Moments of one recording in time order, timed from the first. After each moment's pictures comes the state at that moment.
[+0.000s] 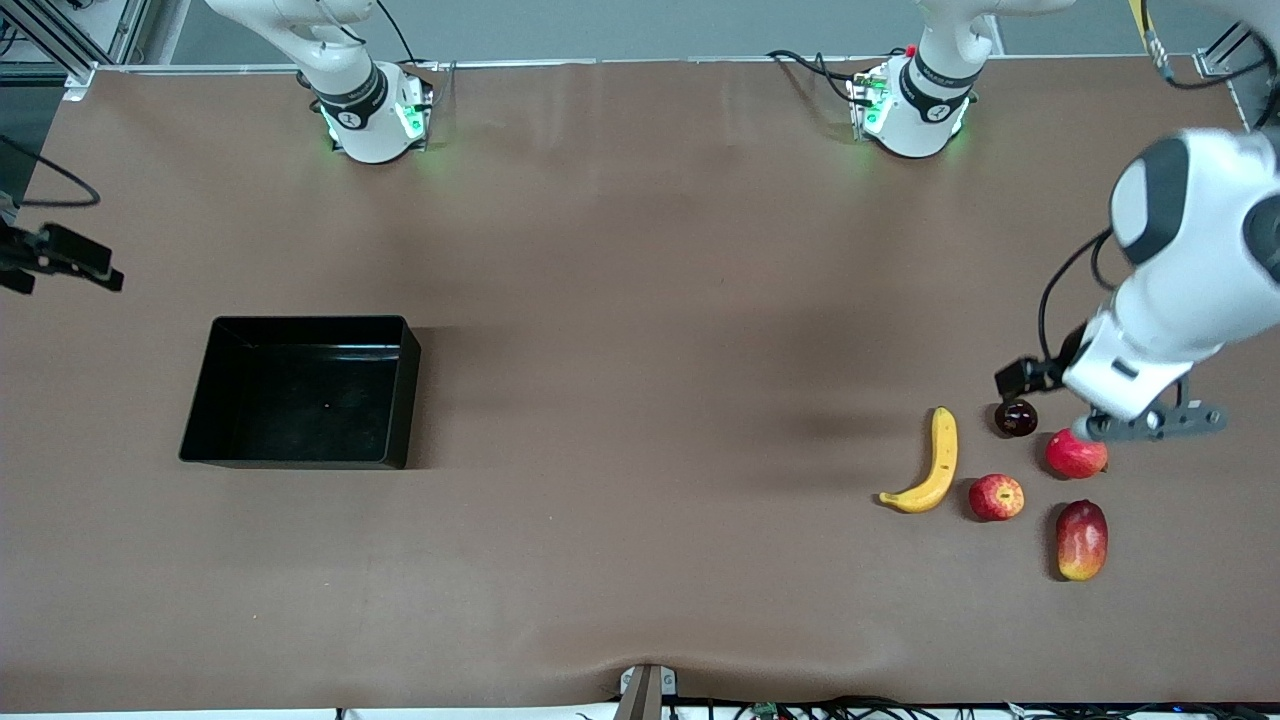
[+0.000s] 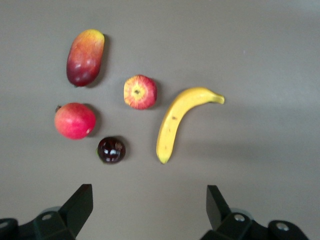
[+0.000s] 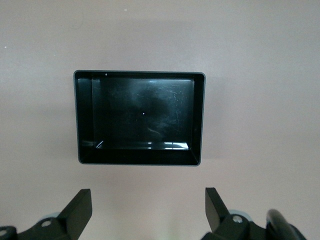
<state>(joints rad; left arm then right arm) -0.07 0.29 -0.03 -1.65 0.08 1.97 -0.19 -0.06 0.08 -0.06 -1.51 0.00 1.53 -0.13</state>
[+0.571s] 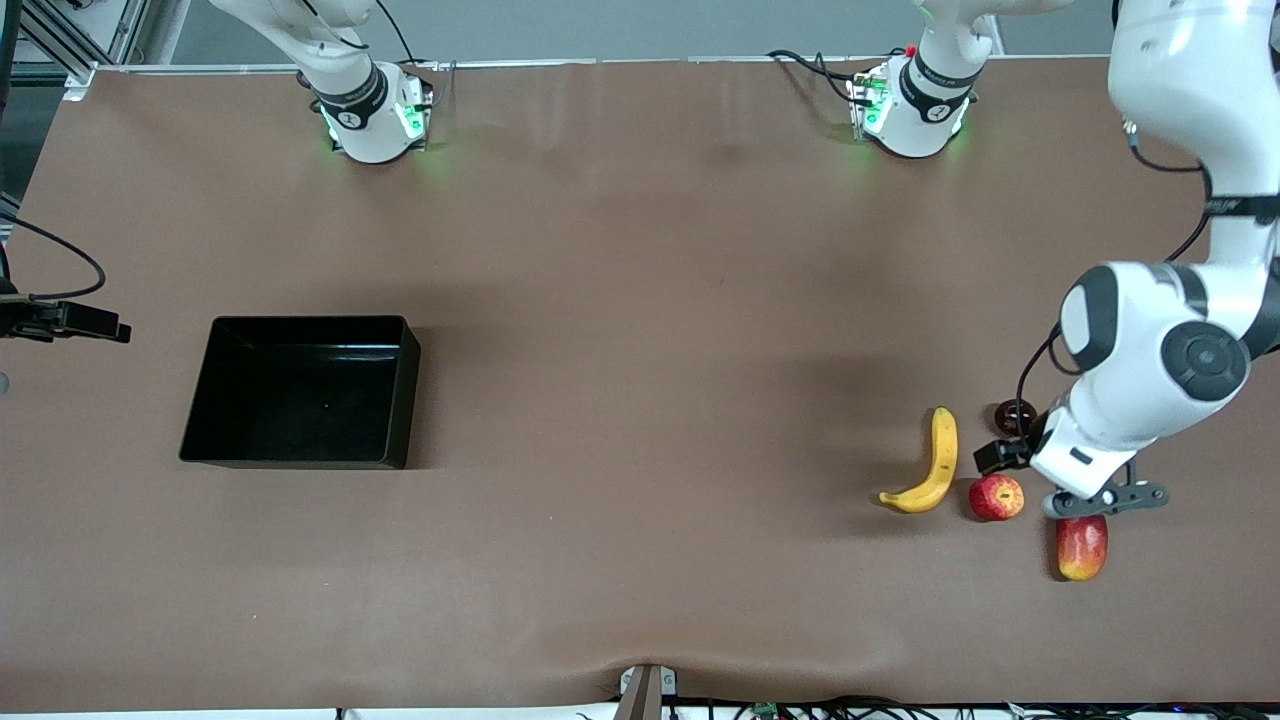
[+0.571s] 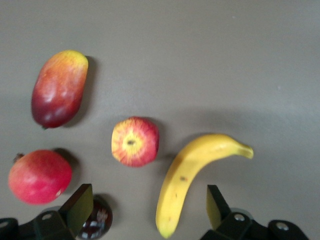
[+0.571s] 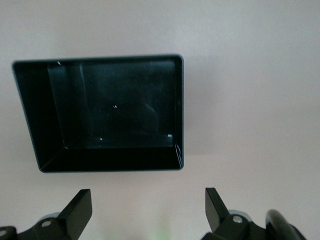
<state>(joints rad) -0.02 0.54 -0.03 -1.61 0.08 2.25 -0.18 -0.17 0.24 -0.06 -1.52 0.00 1.55 -0.19</state>
